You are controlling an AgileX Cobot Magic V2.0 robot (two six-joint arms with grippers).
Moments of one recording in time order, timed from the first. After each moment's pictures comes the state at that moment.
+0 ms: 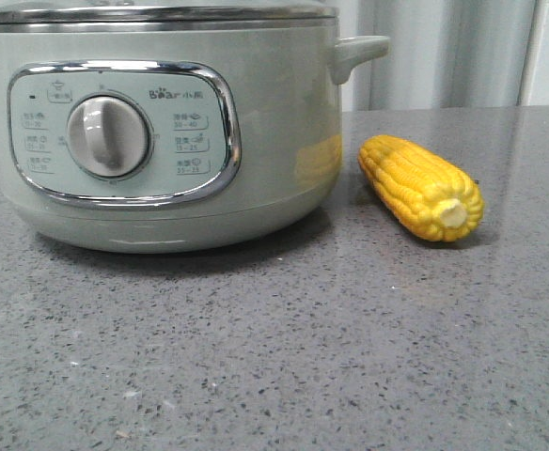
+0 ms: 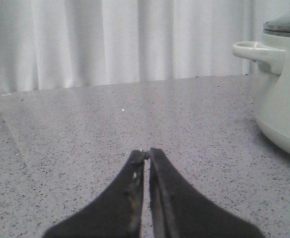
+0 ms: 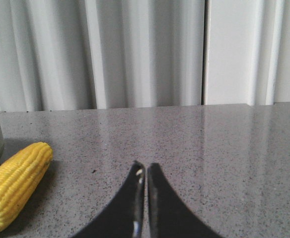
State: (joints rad) left arm 0.00 0.00 0.00 0.09 0.08 -0.02; right arm -0.05 -0.01 0.01 -0.06 -0.05 0.04
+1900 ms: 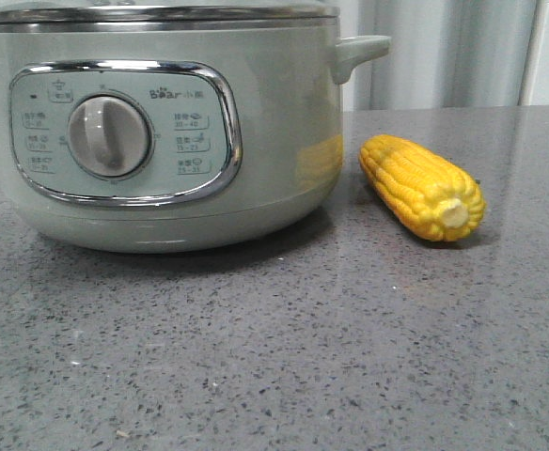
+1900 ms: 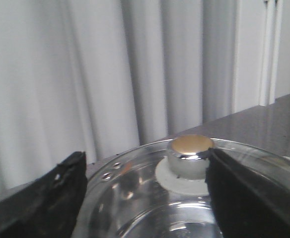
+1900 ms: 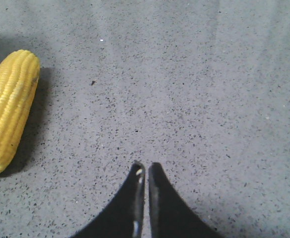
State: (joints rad) left arm -0.52 0.97 -0.63 0.10 -0.31 -0.02; right arm -0.02 0.53 -0.34 0.00 0.31 0.04
